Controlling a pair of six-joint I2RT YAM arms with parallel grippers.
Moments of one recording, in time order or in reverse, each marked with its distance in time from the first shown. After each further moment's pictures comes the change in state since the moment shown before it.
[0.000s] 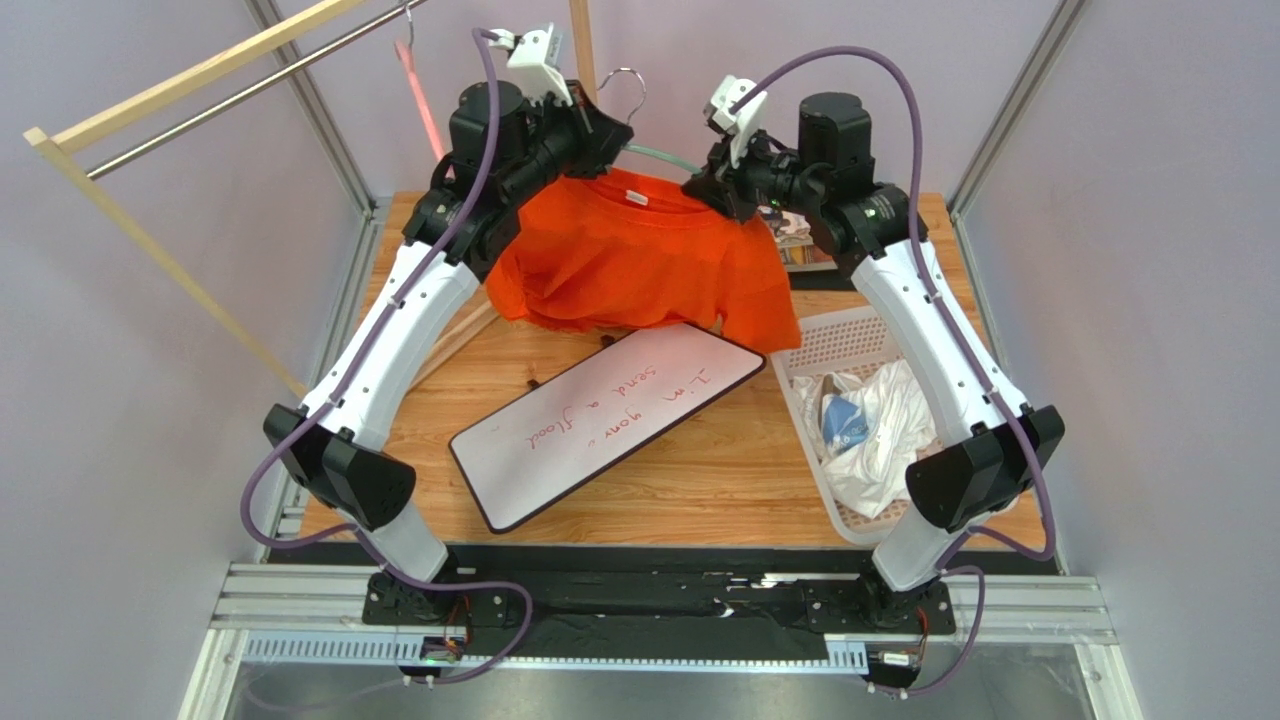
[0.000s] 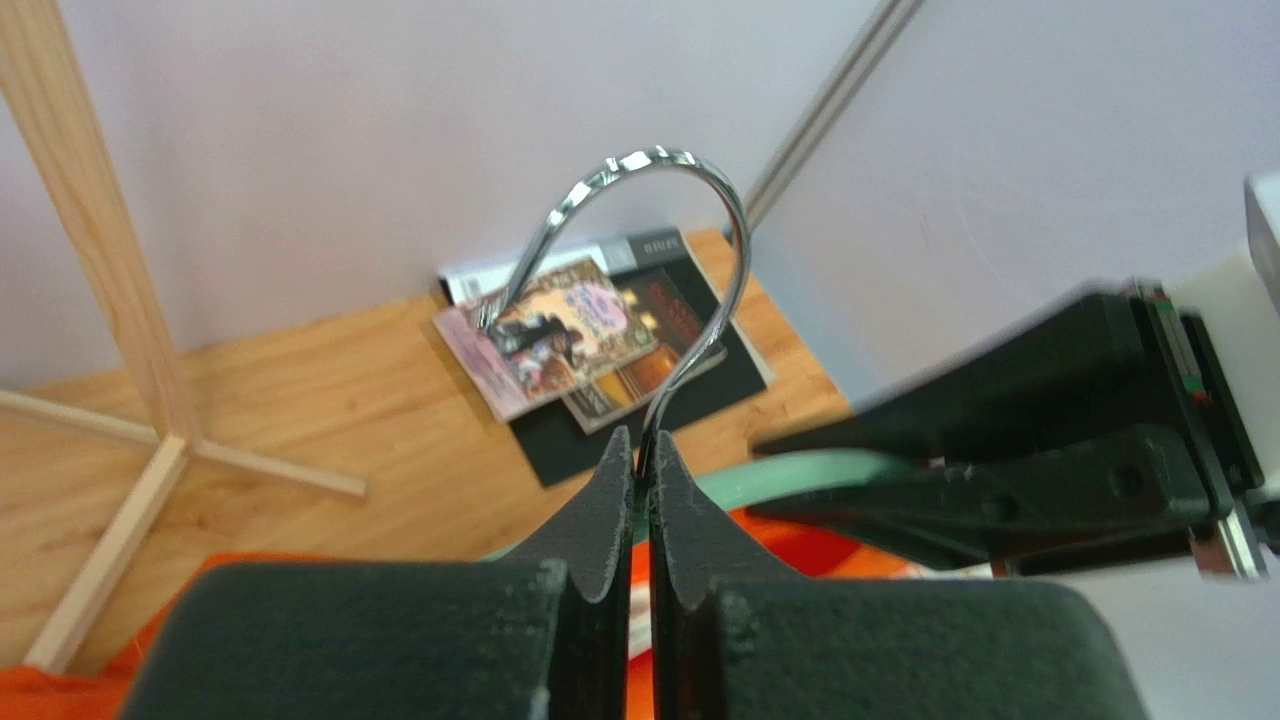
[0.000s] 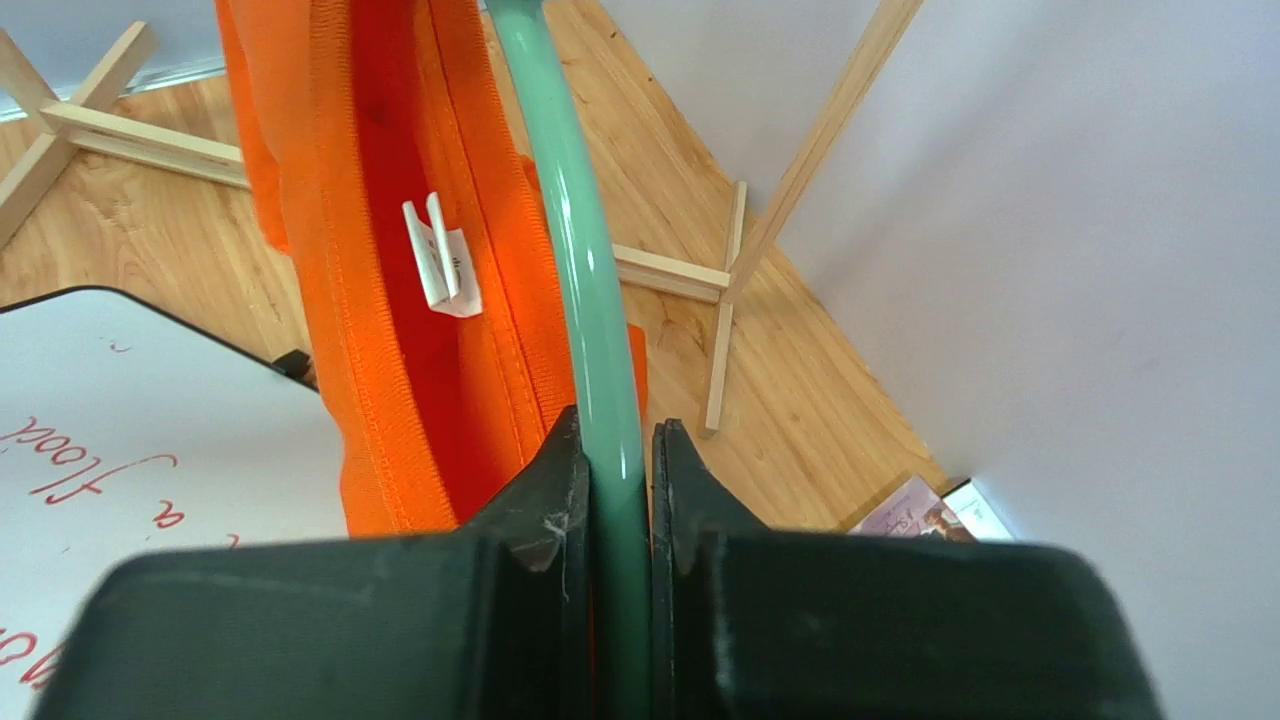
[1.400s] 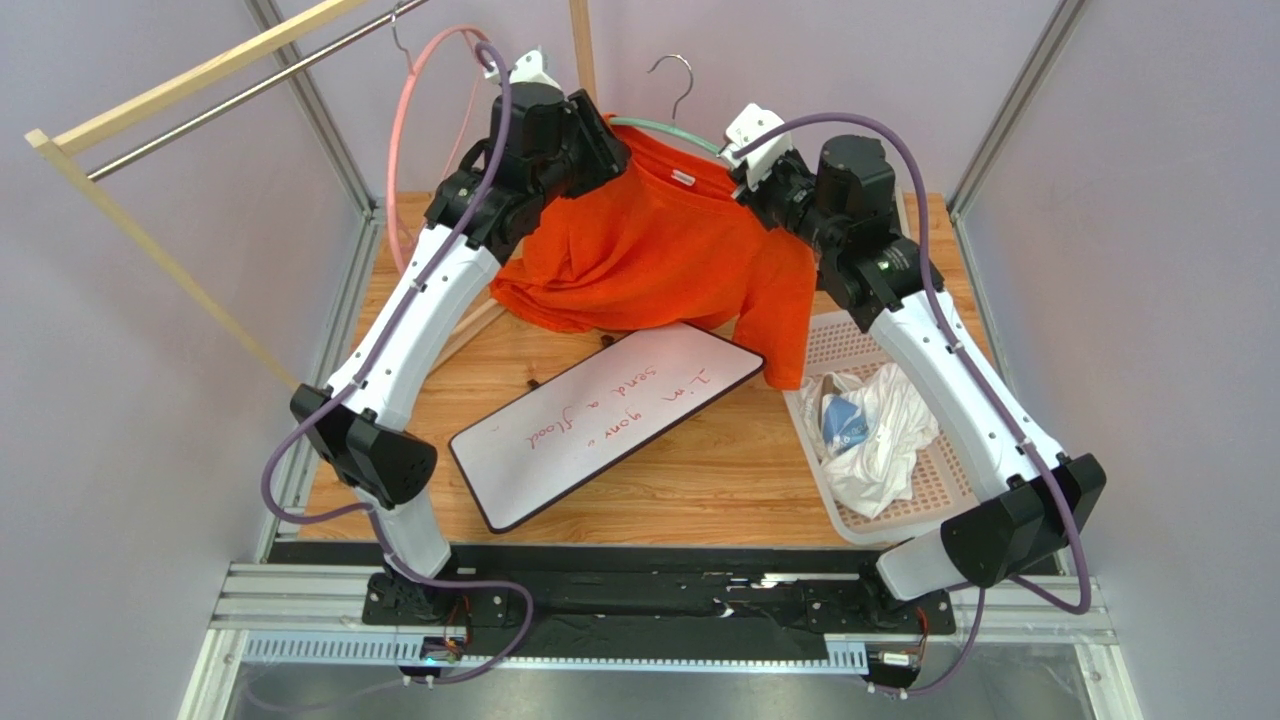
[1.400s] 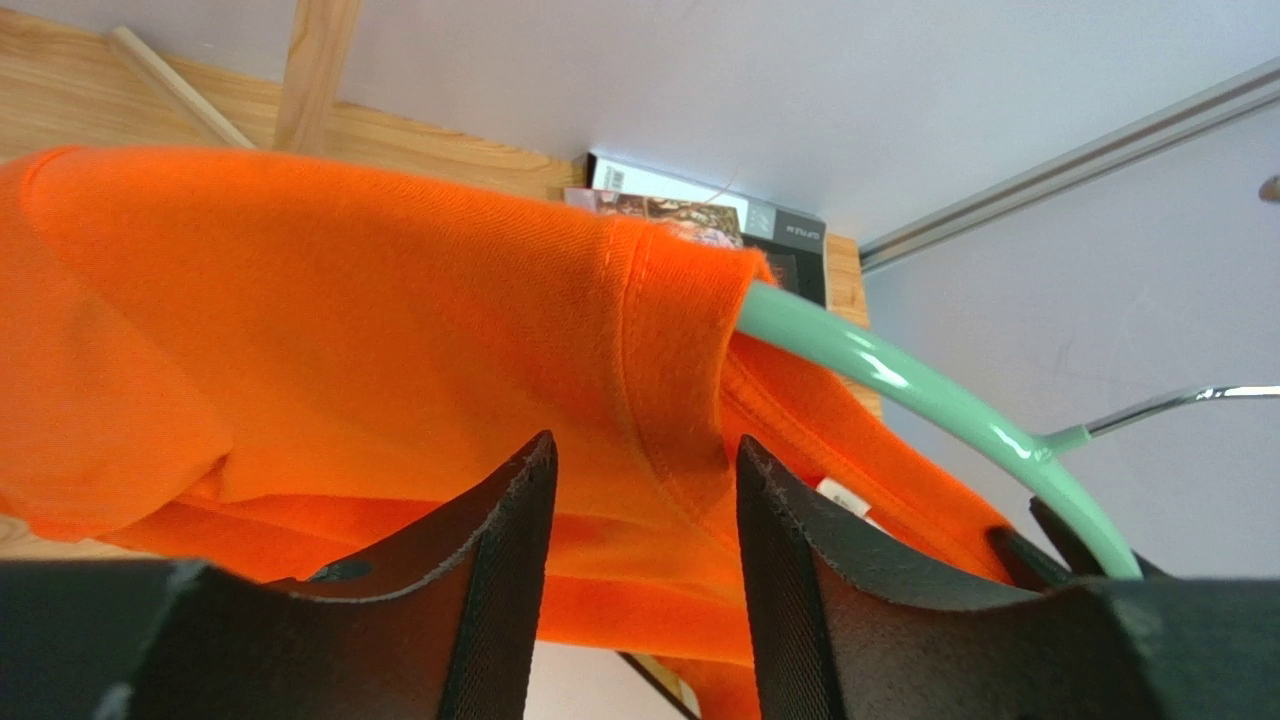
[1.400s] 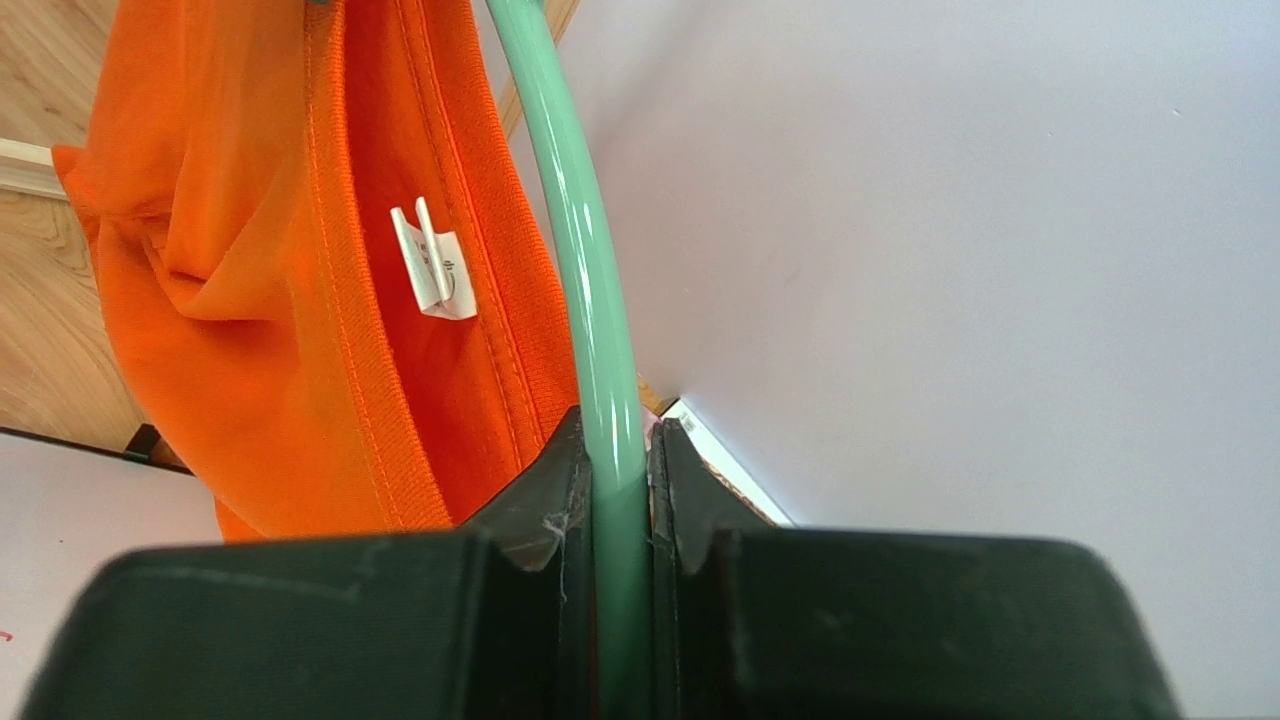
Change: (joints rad) left arm -0.027 0.103 0.152 -0.335 -0.315 -0.289; right arm 0.045 -0.210 -0.308 0.263 0.394 -0.191
